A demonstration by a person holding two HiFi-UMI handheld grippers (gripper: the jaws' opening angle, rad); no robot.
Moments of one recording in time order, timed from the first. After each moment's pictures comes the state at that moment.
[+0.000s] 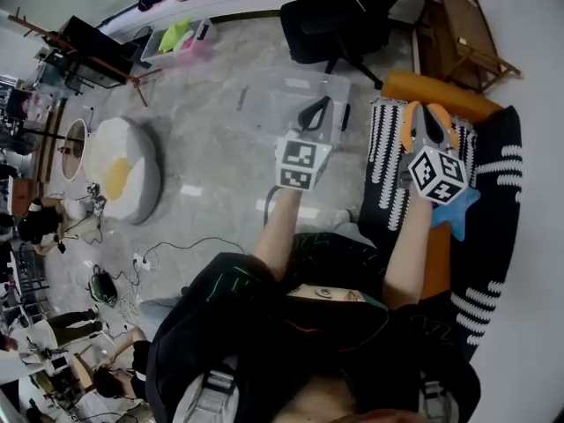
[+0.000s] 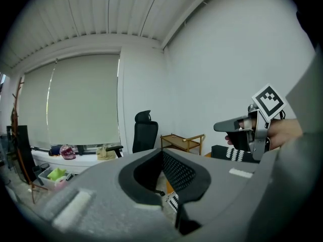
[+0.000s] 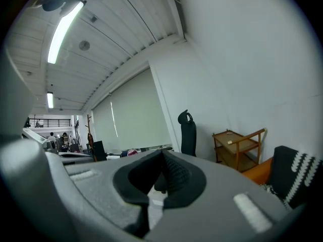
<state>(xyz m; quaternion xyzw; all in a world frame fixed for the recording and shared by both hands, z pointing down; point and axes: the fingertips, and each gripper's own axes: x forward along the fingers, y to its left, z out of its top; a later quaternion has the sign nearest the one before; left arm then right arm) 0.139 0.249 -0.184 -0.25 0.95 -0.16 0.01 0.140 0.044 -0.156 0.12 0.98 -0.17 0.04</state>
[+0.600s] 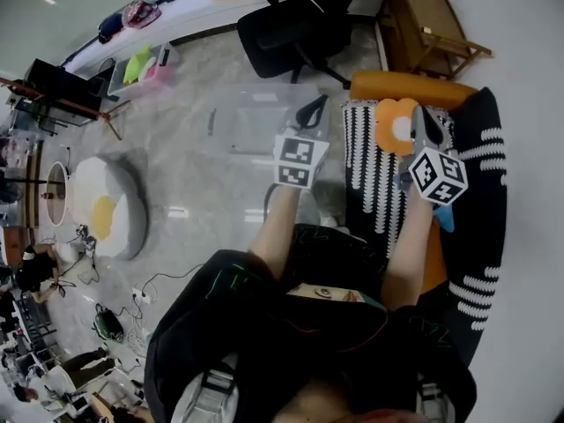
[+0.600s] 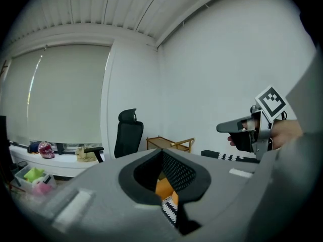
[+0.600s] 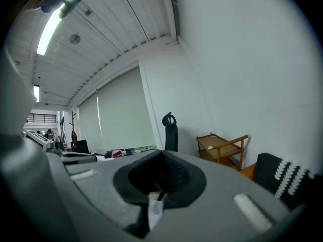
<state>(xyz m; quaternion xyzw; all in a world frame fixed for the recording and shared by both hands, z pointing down) 0.077 0.165 -0.166 -0.33 0.93 -0.15 0.00 0.119 -0.039 -0.136 0.05 0.98 -0.17 0.02</state>
